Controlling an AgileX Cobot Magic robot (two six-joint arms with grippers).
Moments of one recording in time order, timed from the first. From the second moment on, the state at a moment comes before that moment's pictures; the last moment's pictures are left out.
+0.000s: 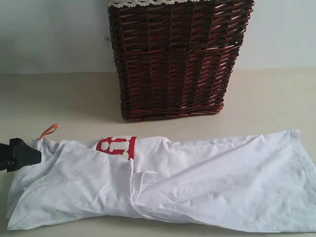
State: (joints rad) left arm 0.15 1.60 -0.53 -1.51 0.46 1.54; right arm -0.09 0.01 0.00 0.18 0.30 -0.12
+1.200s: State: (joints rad) left arm 0.15 1.77 -0.60 -1.54 0.55 1.57; right arm -0.09 0.01 0.00 0.18 0.30 -0.12
